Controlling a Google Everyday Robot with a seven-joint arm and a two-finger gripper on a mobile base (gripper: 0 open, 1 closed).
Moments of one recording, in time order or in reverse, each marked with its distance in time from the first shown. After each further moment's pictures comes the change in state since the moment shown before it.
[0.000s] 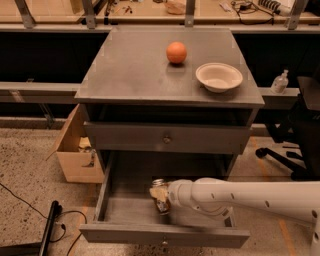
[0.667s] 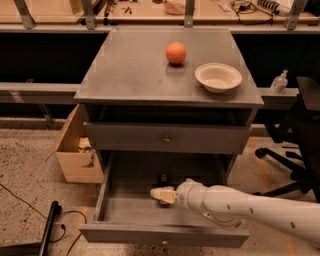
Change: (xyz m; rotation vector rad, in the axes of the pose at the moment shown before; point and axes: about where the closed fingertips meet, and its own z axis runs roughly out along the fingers) arm -0.007 -0.007 -0.039 0.019 -0.100 0.031
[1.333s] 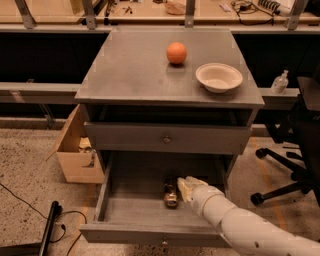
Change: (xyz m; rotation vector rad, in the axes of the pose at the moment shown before) arm -0.038 0.002 -0.096 0.116 -0.233 0.055
